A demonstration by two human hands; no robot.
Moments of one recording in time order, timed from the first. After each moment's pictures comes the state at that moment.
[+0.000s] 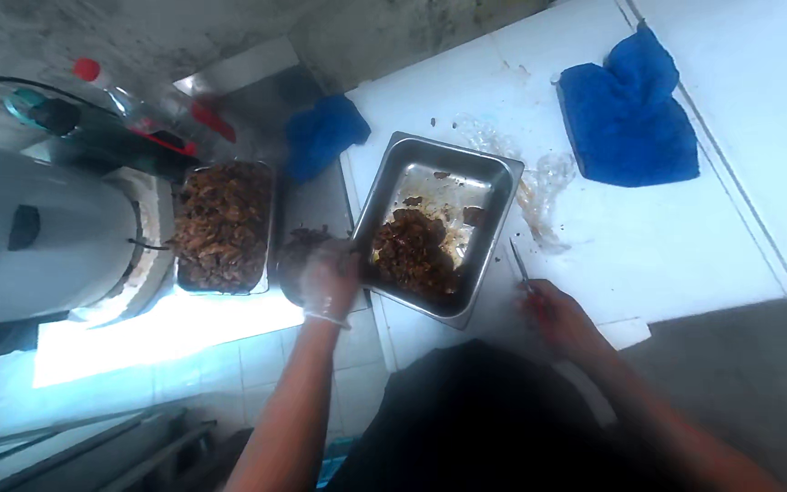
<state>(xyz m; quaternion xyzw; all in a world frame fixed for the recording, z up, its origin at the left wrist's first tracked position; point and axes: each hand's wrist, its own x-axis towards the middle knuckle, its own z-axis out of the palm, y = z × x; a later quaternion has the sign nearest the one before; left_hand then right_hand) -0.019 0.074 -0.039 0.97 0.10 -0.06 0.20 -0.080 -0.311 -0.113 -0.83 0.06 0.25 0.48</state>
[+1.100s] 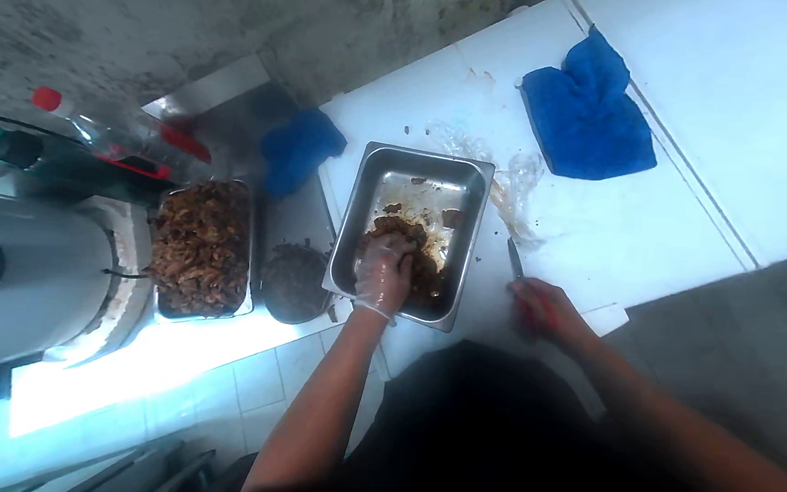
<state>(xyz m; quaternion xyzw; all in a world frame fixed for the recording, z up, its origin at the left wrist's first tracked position) 0.007 -0.014 -0.080 0.96 -0.07 -0.07 0.24 -0.081 -0.324 -0.132 -0.69 0.22 0.27 0.64</state>
